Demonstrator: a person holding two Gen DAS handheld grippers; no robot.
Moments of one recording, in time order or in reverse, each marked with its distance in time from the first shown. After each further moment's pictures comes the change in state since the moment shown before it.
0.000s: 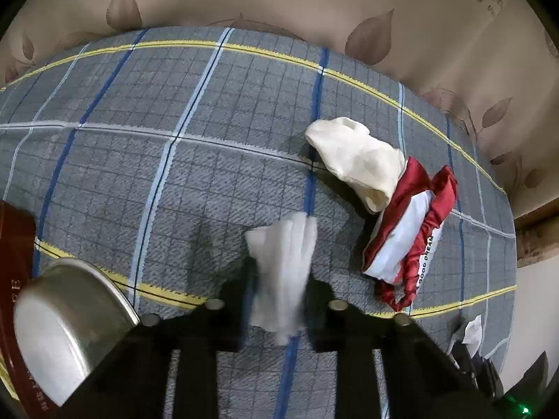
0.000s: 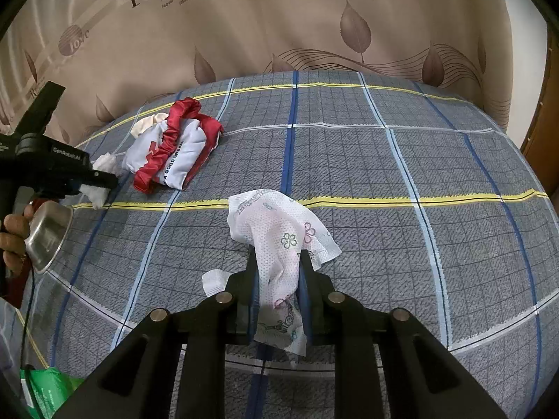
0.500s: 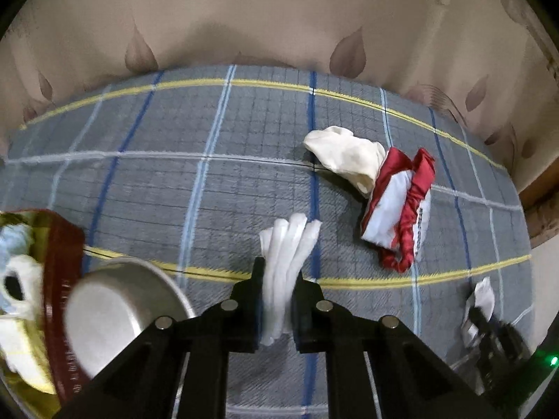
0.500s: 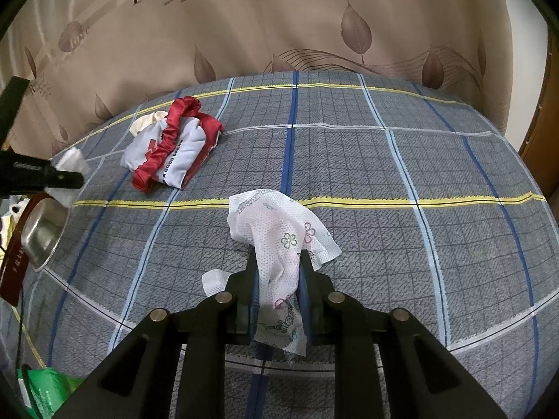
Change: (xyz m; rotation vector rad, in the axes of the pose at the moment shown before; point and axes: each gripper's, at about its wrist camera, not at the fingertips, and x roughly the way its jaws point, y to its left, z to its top) left arm -0.046 -0.009 -0.030 0.138 -0.108 0.106; right arm 0.000 0.003 0.000 -0.012 0.001 -0.016
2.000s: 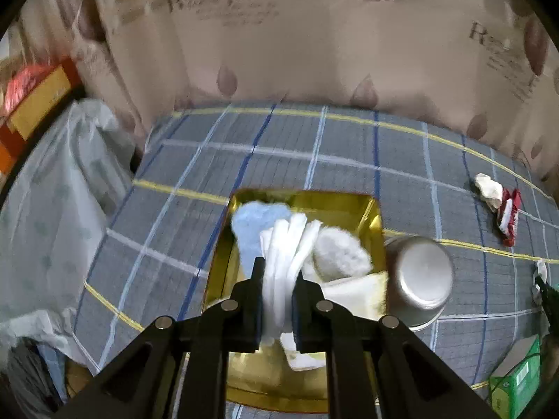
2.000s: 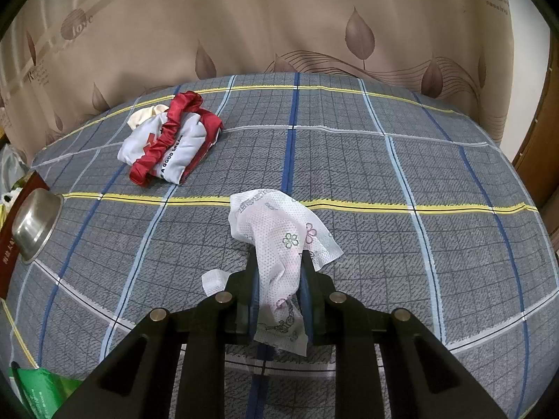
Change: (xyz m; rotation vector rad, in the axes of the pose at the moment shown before) left arm -0.137 0.237 -0.057 -0.129 -0.094 0.256; right arm -0.002 0.011 -0.002 -0.027 -0.001 -0.052
